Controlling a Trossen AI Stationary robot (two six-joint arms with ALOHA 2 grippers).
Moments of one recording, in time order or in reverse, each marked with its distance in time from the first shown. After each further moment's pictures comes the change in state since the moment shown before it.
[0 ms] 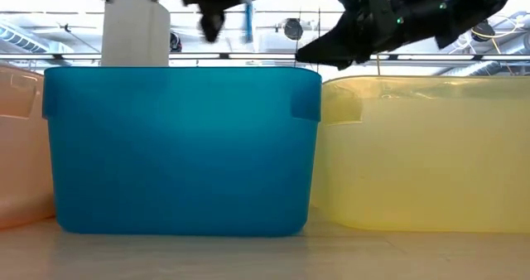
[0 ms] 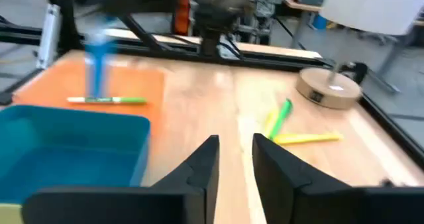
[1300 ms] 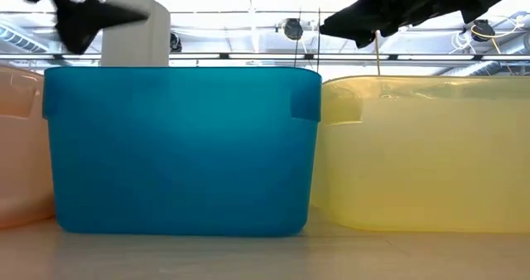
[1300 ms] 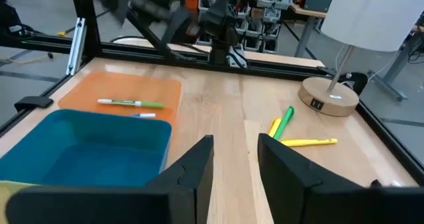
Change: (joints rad) left arm -0.505 -0.238 -0.333 0.158 -0.819 -0.252; right arm 0.046 -0.218 0.001 -0.209 0.010 0.004
